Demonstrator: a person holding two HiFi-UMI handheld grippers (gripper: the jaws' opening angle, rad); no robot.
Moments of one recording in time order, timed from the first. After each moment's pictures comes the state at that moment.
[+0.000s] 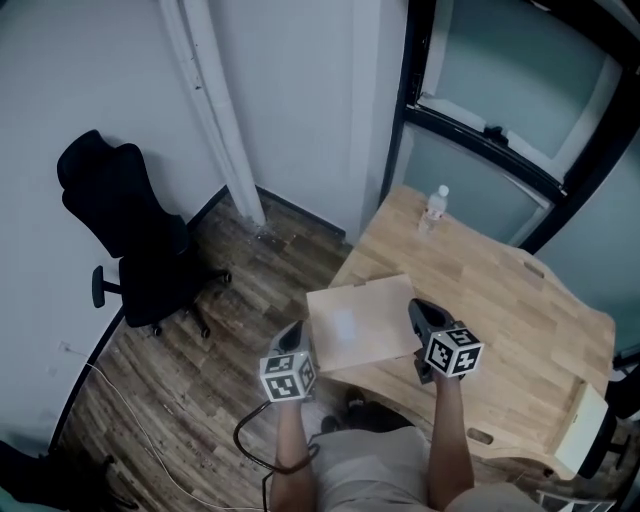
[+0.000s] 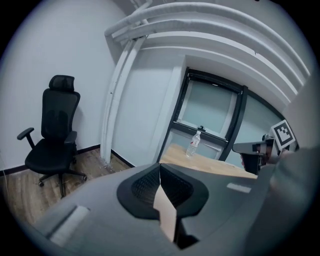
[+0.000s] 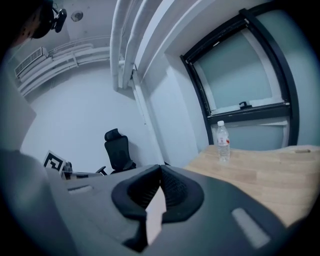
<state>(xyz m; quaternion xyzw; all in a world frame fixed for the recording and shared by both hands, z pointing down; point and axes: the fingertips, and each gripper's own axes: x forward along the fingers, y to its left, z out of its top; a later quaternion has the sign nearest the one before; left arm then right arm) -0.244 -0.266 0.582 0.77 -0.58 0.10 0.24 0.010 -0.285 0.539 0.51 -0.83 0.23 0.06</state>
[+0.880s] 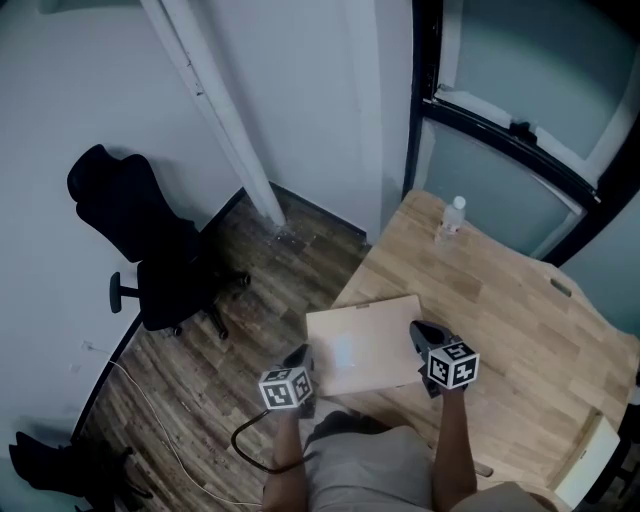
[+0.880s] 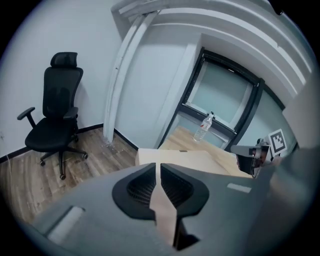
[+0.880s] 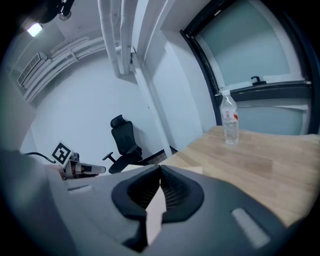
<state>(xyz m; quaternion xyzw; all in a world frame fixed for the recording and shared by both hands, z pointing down) -0.219 -0.297 0.677 0.74 -0.57 0.15 0.34 0.042 -0.340 0.641 0.43 -0.85 0.27 0.12</state>
